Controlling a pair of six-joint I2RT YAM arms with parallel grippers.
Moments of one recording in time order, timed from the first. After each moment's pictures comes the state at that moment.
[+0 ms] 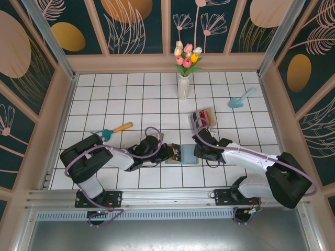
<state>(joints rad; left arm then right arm) -0.92 1.70 0.48 0.64 0.24 -1.24 0.75 1.24 0.55 -0.48 0.18 0.91</state>
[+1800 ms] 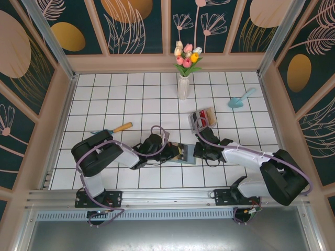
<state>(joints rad) -0.92 1.83 0.55 0.76 0.34 -1.29 0.69 1.29 0.51 -0.34 0.01 0.84</state>
